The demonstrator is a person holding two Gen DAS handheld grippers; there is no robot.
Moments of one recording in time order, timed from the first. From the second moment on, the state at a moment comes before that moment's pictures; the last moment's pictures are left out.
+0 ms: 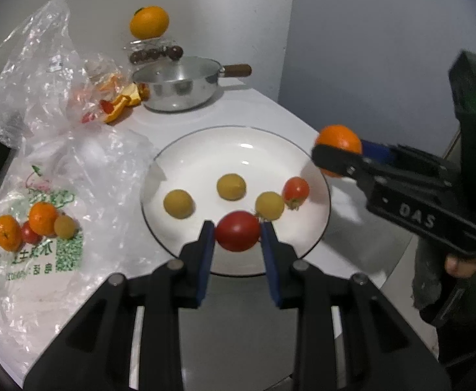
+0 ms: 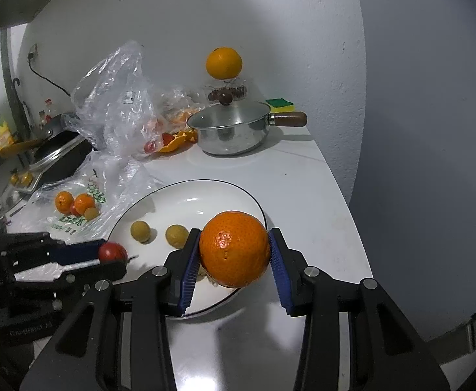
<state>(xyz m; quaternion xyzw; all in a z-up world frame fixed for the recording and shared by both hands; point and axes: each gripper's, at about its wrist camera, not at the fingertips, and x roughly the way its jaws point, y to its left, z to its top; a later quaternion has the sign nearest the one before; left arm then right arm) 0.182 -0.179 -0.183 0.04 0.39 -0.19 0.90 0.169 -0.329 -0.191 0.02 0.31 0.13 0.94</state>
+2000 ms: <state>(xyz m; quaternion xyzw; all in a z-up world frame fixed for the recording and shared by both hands) 0.100 -0.023 -0.149 -0.03 0.32 -0.06 0.95 0.143 -0.203 -0.175 -0.02 0.31 0.19 0.93</state>
